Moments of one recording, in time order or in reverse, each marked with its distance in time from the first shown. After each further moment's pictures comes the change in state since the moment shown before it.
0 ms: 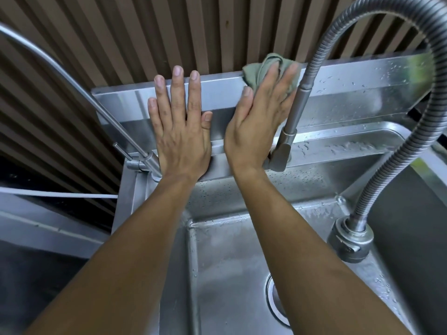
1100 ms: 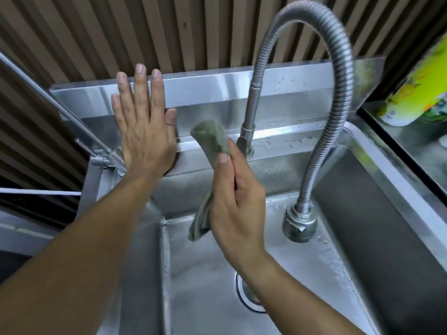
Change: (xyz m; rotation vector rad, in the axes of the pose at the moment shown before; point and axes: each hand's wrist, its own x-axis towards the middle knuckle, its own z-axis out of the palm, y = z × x) left_hand -0.002 0.001 -0.004 -0.035 -0.030 0.016; right_hand -0.075 -0.025 -0.141 0.569 -0.441 0.232
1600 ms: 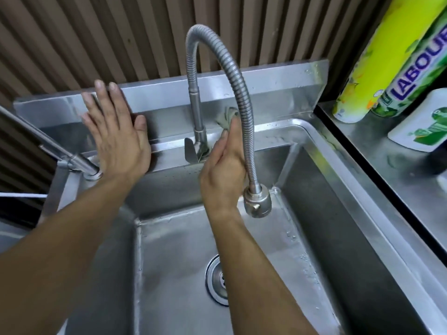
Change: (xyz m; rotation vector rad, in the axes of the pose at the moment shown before) left_hand -0.004 0.035 -0.008 -0.022 -0.096 -0.120; right_hand 0.055 0.042 -0.047 -0.371 0.266 -0.002
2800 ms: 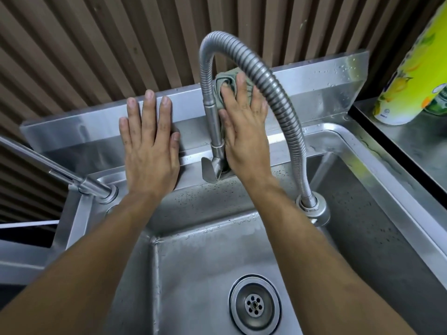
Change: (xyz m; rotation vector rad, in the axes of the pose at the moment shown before) left_hand 0.008 0.012 0.020 0.024 0.026 0.246; right_hand 0.103 0.039 0.031 -0.324 -0.158 -0.399
